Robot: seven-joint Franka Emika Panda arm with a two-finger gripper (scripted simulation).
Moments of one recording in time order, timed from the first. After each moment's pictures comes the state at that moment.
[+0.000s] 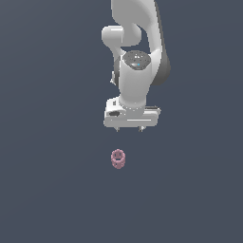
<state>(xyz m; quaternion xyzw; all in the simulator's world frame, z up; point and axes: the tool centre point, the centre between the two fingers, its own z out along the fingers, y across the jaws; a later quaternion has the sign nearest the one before) 0.009 0.033 0.182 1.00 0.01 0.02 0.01</state>
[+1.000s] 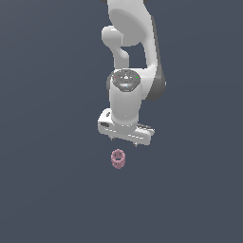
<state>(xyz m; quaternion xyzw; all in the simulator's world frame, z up) 0.047 0.010 0.155 0.99 -0.15 0.01 0.00</state>
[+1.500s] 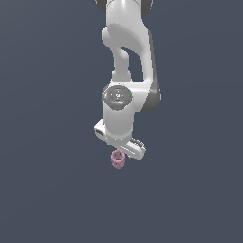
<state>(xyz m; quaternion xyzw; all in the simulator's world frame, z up) 0.074 -0.008 0.128 0.96 -0.27 0.00 0.00</state>
